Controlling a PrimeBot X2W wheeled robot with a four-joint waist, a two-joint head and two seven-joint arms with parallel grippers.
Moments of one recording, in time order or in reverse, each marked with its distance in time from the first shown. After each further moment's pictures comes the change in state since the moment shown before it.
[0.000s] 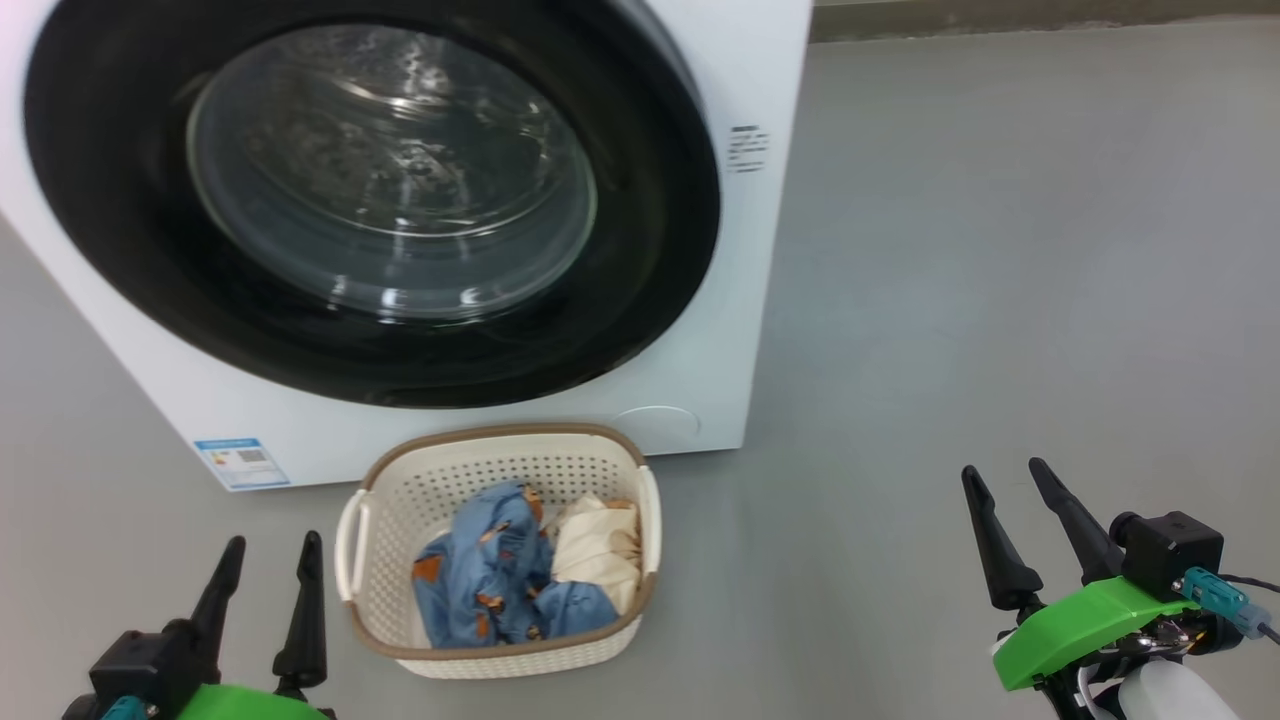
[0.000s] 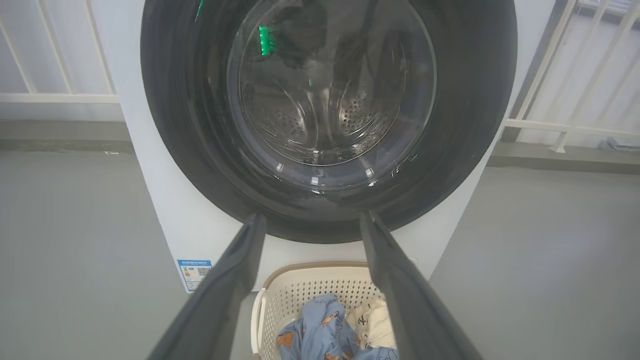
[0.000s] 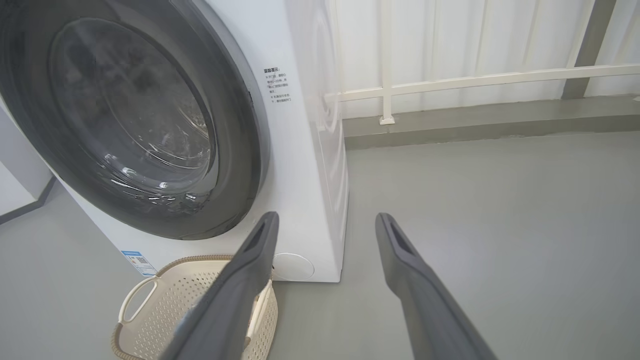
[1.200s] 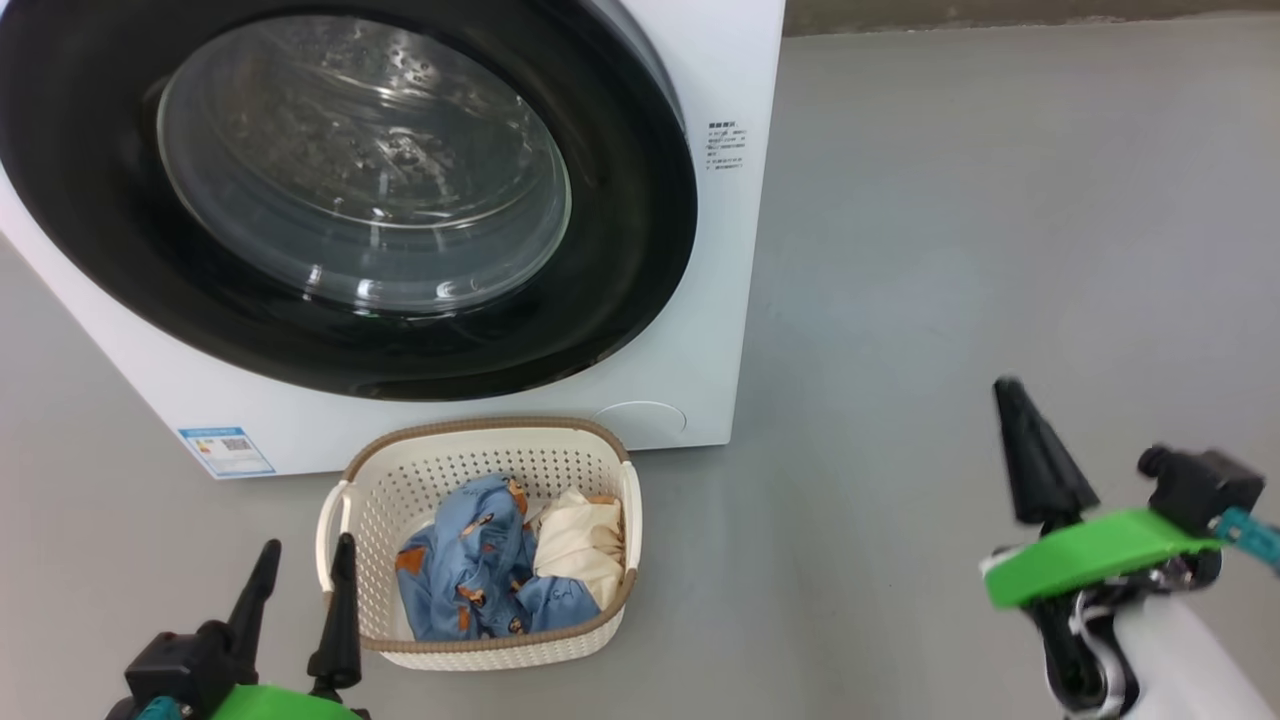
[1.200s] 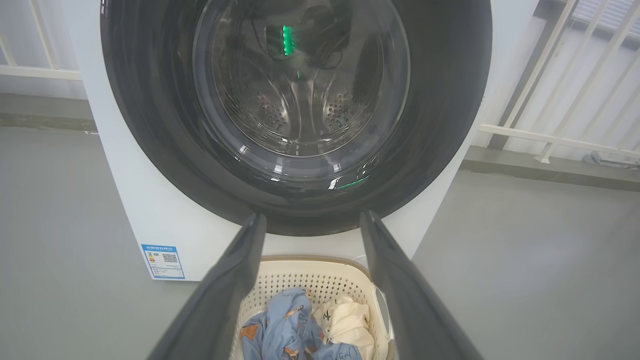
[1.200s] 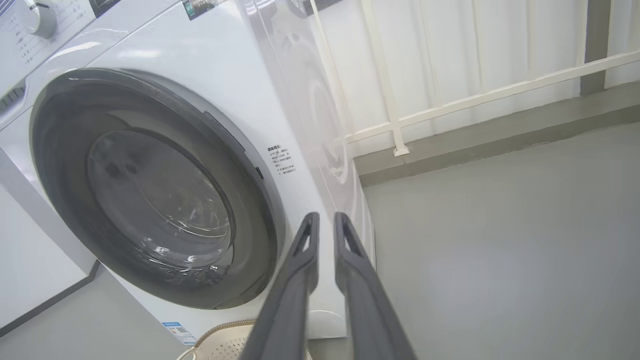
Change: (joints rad) left arm 0.003 -0.027 -0.044 -0.006 -0.051 0.000 0.000; right arm -0.065 0.044 -0.028 -0.061 0.150 0.000 0.000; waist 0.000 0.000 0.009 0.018
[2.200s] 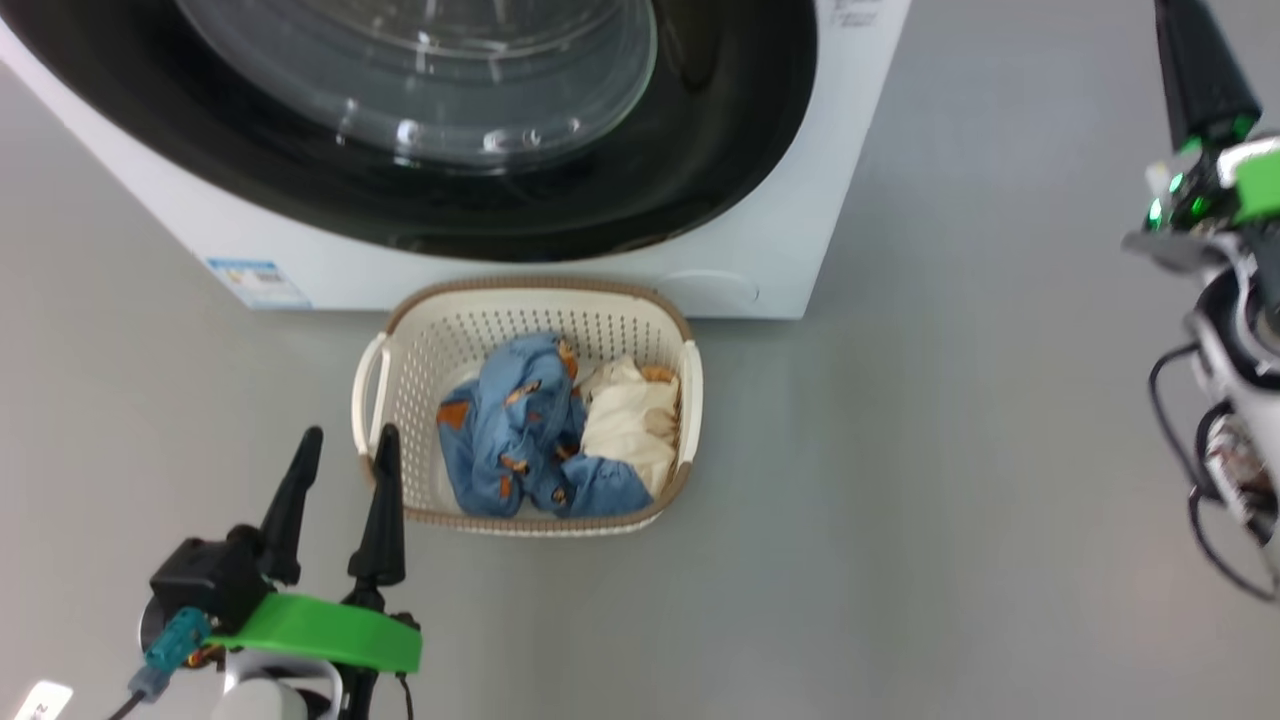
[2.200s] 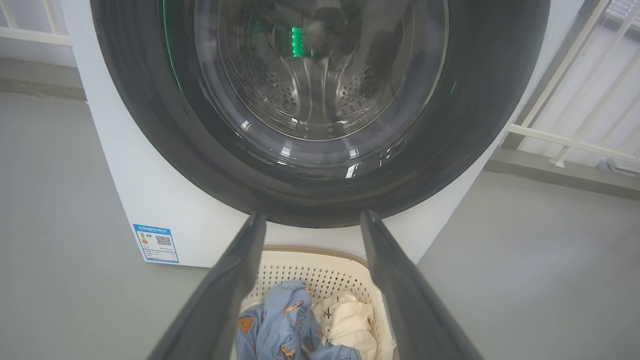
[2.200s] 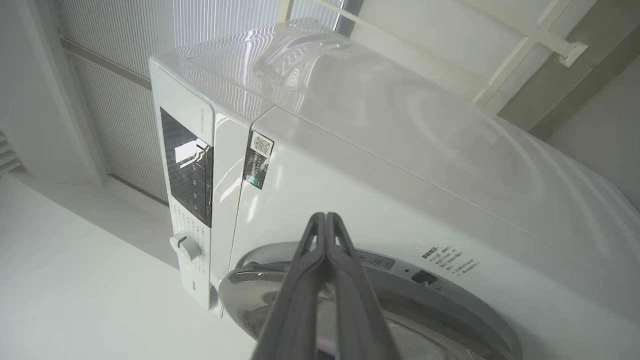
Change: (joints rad) left arm -0.120 -0.036 -0.064 -0.062 -0.026 0.000 0.000; right arm -0.504 -0.178 0.044 -0.087 1.011 0.000 0.186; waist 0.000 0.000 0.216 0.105
